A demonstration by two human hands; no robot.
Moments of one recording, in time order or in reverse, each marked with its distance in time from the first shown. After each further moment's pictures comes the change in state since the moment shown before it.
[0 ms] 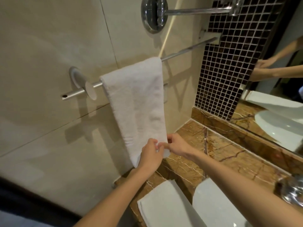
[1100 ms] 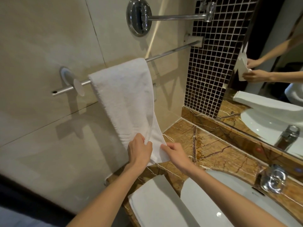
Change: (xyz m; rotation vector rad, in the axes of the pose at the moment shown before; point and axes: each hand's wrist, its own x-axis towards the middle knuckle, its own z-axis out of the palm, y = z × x) left_hand -0.019 0.020 0.004 0.161 0.297 0.050; right_hand -0.073 0.020 0.008 0.219 0.197 0.014
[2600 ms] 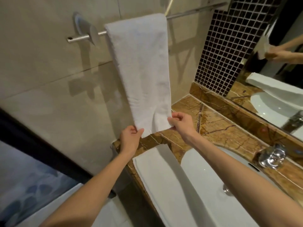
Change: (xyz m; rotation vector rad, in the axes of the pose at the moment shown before) left_hand -0.039 -0.093 0.002 -0.467 -0.005 -0.324; right_hand -0.002 0.001 0.010 0.082 0.180 0.100
